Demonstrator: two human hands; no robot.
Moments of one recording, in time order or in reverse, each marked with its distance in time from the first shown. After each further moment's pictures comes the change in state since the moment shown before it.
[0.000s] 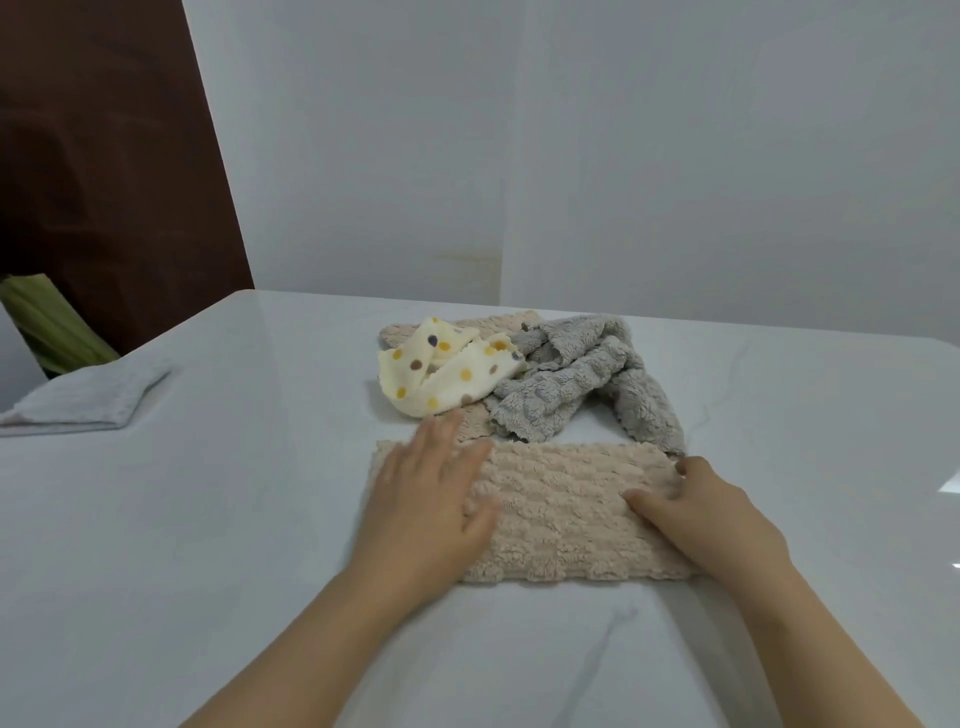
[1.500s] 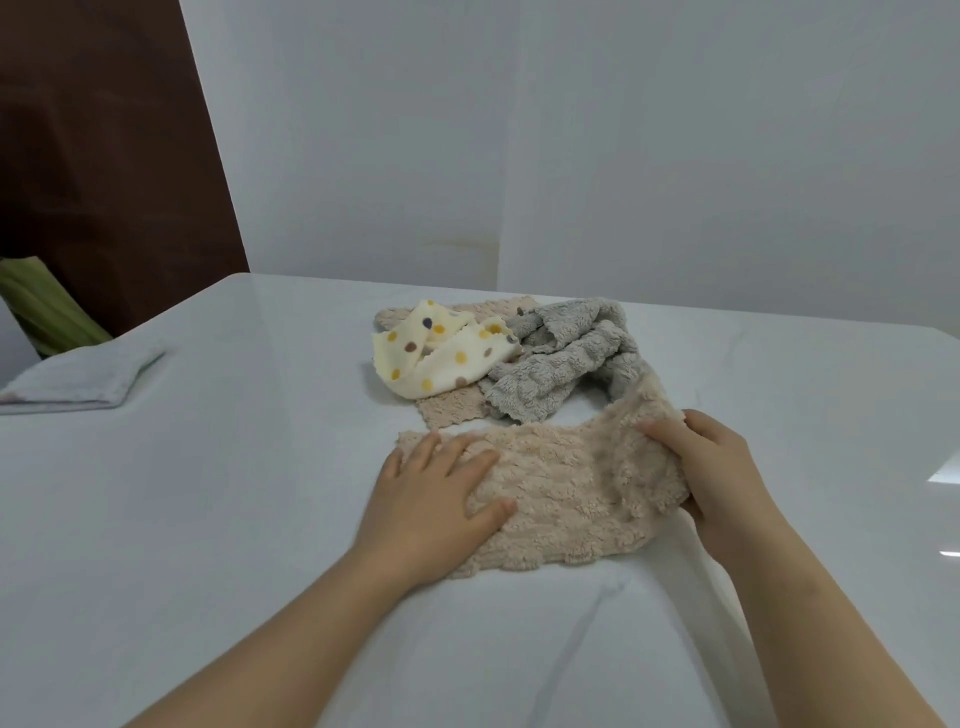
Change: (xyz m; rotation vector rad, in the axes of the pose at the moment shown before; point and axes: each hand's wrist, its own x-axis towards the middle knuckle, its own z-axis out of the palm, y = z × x) left_hand 0.001 0.004 0.017 0.117 -0.220 -0.050; right_hand 0.002 -0.004 -0.007 1.086 -0.056 -0.057
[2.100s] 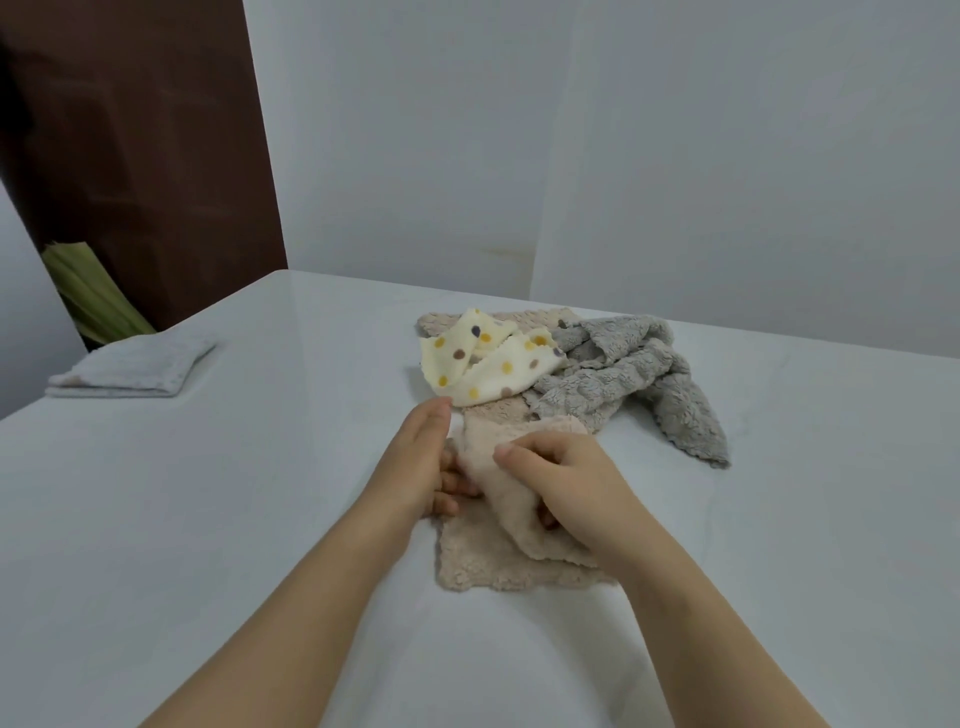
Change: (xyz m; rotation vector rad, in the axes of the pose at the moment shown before) left_hand -0.008 -0.028 -0.046 -1.434 0.135 -0.388; right_hand -0.037 -0.006 0.113 -0.445 -0.405 -0.208
